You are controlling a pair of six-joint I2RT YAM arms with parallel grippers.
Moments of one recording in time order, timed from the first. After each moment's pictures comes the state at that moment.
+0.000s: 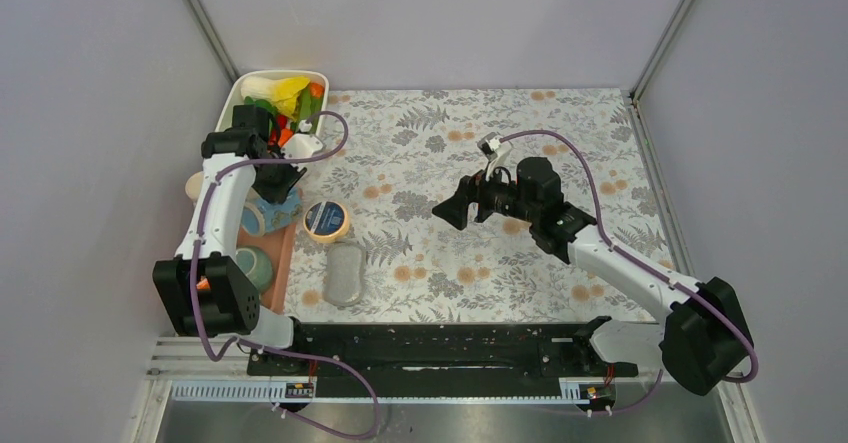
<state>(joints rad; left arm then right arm) 0.09 1.47 1.39 -1.13 0.11 0.85 0.60 1.21 0.79 0.18 -0.45 0.38</state>
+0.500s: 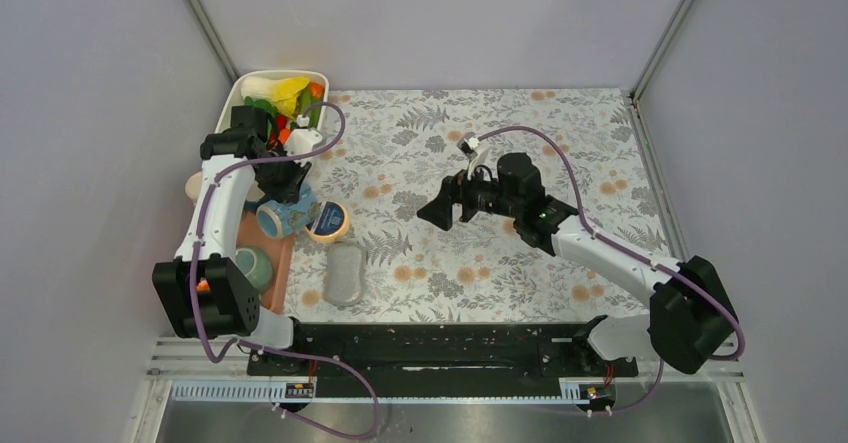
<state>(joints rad) 0.10 1.45 1.37 -1.10 0.27 0.75 0.66 1.31 0.85 0.19 -0.47 0.38</state>
